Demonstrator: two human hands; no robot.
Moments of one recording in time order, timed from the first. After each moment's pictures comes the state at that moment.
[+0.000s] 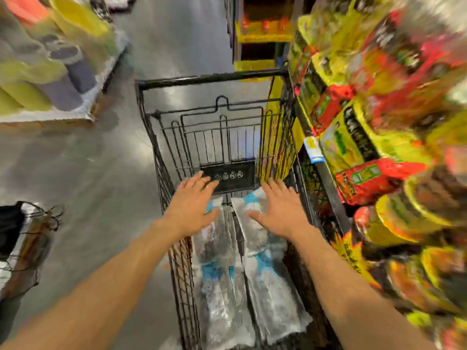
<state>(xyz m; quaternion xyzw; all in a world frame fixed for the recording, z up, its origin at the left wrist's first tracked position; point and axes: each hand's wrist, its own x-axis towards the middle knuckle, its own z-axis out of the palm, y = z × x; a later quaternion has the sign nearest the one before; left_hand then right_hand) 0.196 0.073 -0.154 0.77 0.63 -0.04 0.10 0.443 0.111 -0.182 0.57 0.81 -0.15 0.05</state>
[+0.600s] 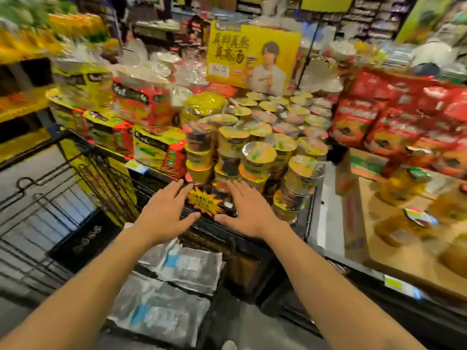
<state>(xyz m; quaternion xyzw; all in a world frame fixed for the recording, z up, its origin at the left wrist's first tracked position) 0.316 -0.031 -0.014 0.97 0.22 0.01 0.09 0.487 -0.200 -0.019 0.85 0.52 -0.07 -0.07</state>
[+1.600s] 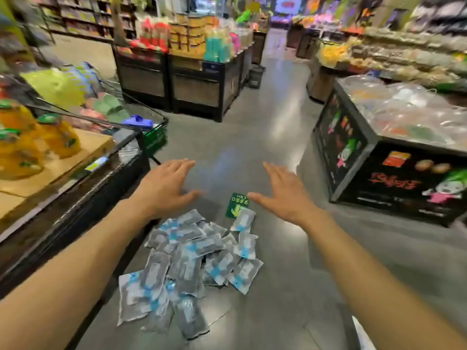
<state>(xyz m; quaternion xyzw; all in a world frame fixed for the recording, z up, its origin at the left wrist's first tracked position) 0.327 -0.926 0.047 0.76 -0.64 0.03 0.08 0.069 -1.076 0.036 0.90 -0.42 0.07 -0.09</state>
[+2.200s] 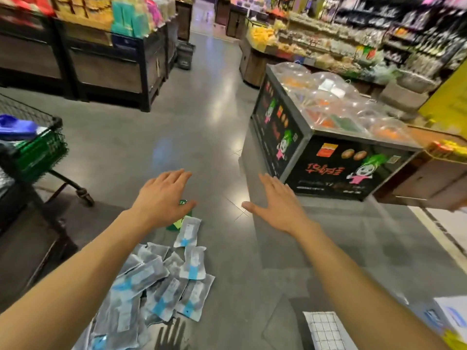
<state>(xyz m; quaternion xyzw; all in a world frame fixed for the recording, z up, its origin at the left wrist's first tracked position) 0.302 -1.220 -0.011 0.69 -0.71 -0.04 0.09 0.017 -1.274 0.024 0.83 -0.55 0.02 -0.09</state>
